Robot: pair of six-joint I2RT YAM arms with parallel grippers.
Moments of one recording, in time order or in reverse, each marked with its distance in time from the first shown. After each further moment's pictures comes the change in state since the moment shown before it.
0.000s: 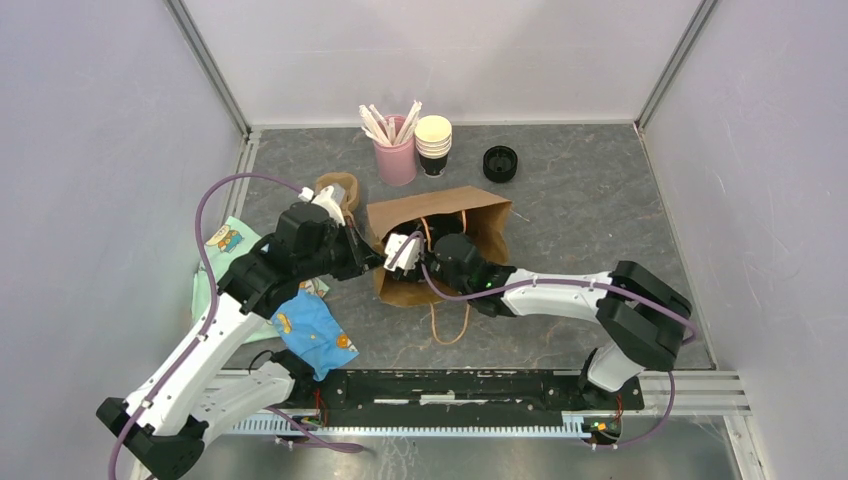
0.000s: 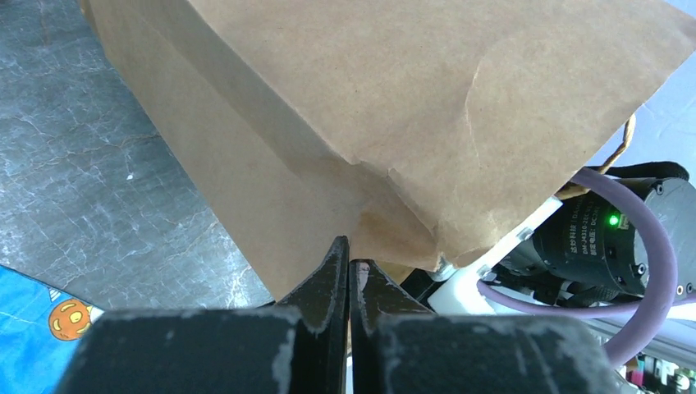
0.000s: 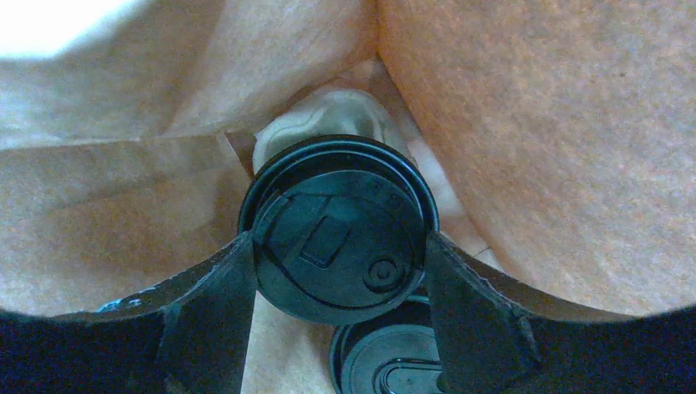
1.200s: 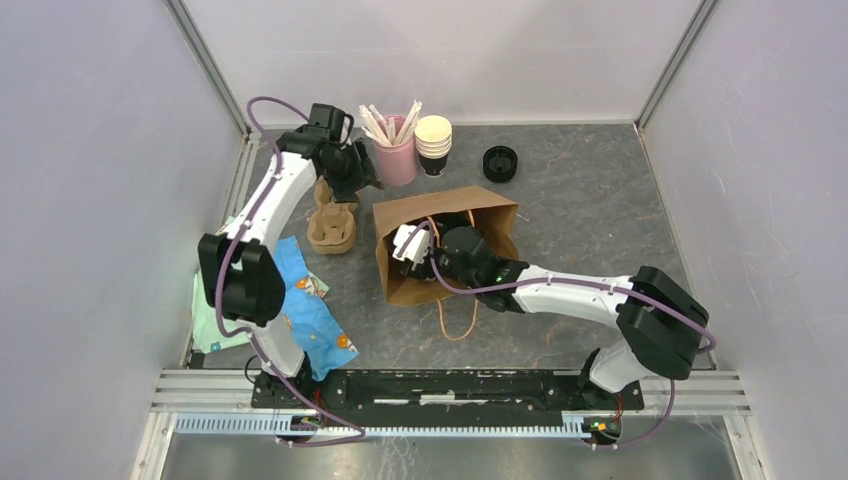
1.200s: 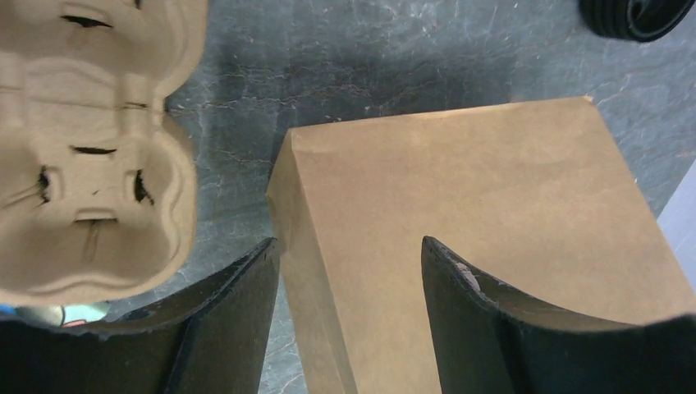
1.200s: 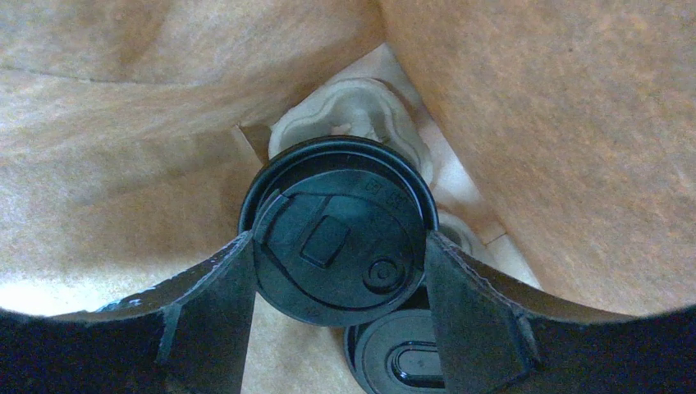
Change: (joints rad) left arm 0.362 0.850 0.623 -0.145 0.035 0.180; right arm -0.035 -0.096 0.004 -0.167 -0.043 0.089
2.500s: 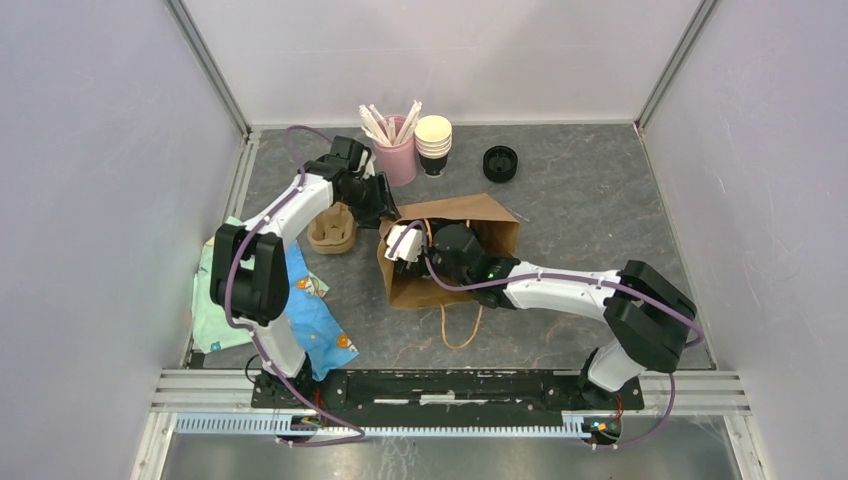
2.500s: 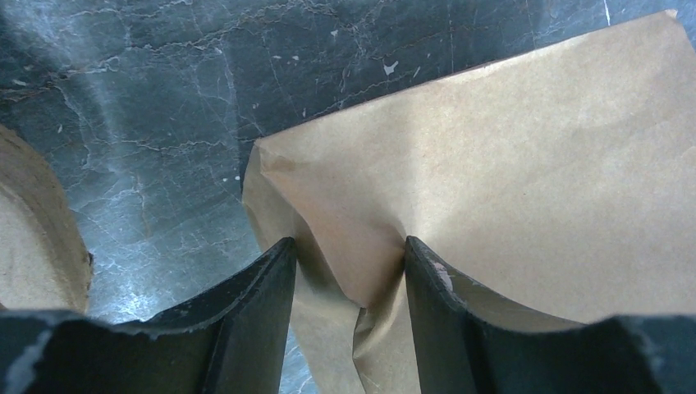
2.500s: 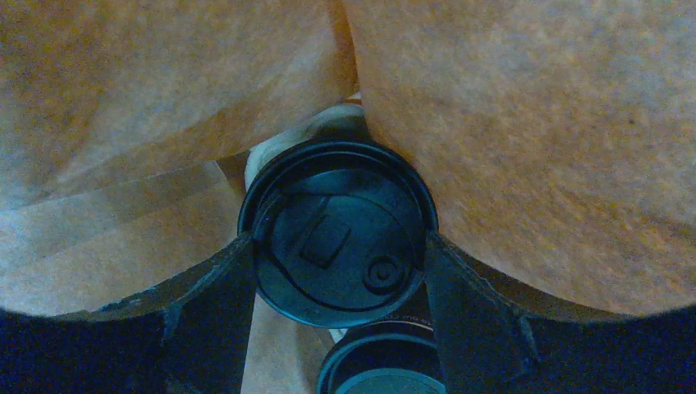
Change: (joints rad) left arm -0.056 0.047 -0.267 0.222 0.201 0.087; right arm -0.002 0.064 0.056 -0.018 0.028 -0.049
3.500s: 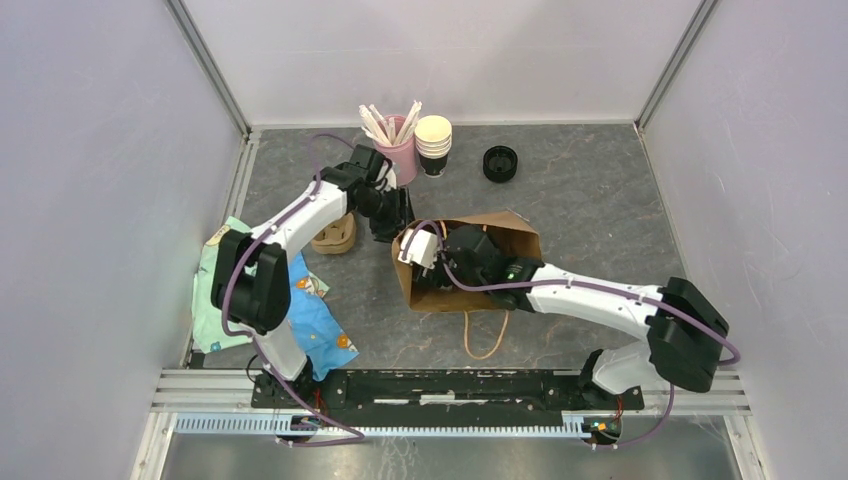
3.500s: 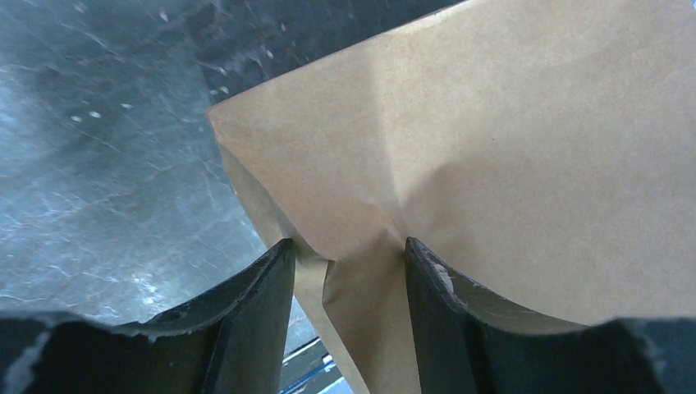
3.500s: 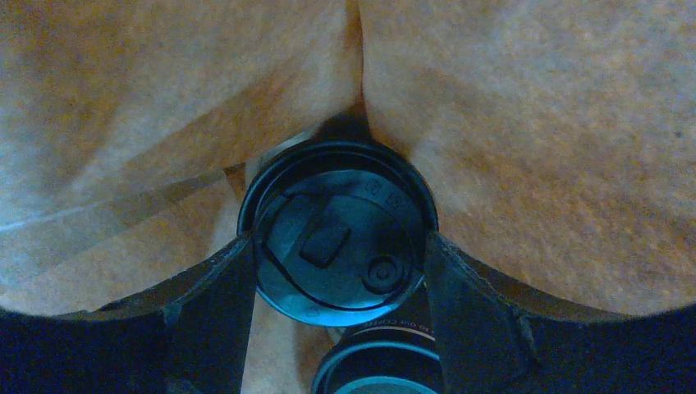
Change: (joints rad) left arm -0.103 -0.041 -0.029 -0.041 0.098 -0.001; right arm 0.004 -0.143 -0.008 -0.275 -0.004 0.055
